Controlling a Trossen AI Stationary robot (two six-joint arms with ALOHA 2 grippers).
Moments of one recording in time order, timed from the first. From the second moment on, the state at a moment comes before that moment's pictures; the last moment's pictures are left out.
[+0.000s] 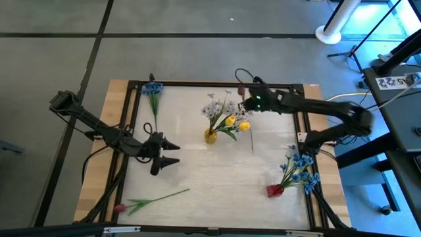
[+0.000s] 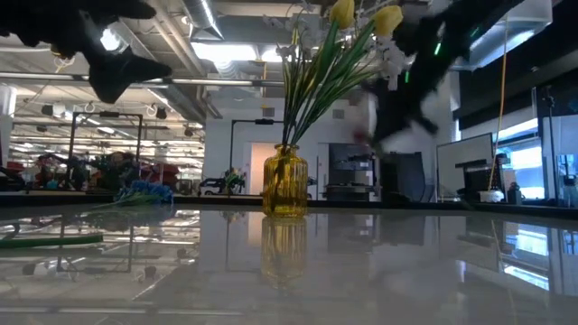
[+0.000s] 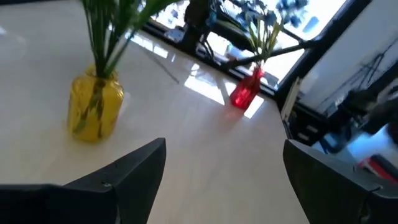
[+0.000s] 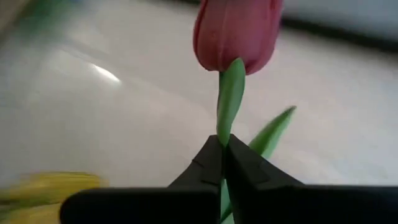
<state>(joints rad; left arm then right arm) -0.49 0.89 0.32 0.31 -0.50 -0.63 -0.45 1.37 0.90 -0.37 0.14 0.63</state>
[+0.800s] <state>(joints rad) -0.52 0.89 0.32 0.48 -0.44 -0.42 0.12 0.68 0.86 0.16 -0.15 0.11</state>
